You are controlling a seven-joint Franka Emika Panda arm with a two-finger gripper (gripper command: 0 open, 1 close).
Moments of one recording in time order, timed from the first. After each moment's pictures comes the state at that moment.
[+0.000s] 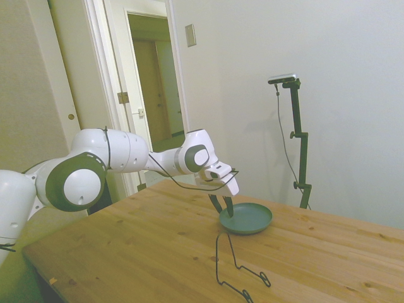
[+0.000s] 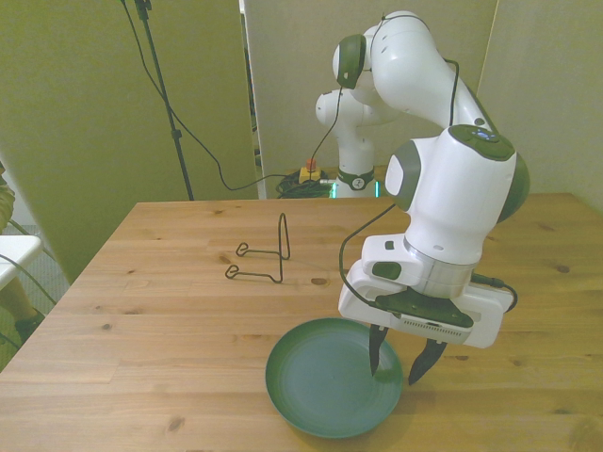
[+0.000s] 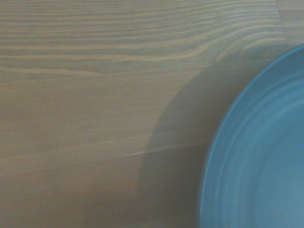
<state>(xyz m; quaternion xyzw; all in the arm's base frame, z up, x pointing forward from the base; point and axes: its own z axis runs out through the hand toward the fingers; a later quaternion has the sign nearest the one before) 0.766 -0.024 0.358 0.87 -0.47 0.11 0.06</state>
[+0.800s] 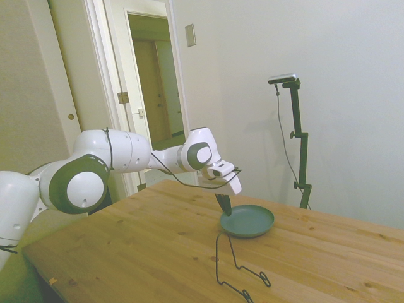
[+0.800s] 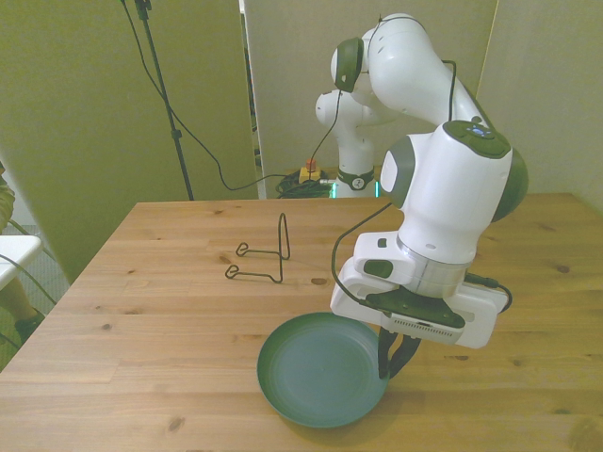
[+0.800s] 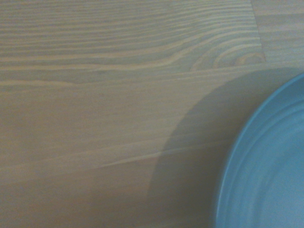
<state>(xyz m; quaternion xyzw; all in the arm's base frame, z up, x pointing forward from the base) 0.771 -0.033 0.365 0.87 -0.48 0.11 0.07</state>
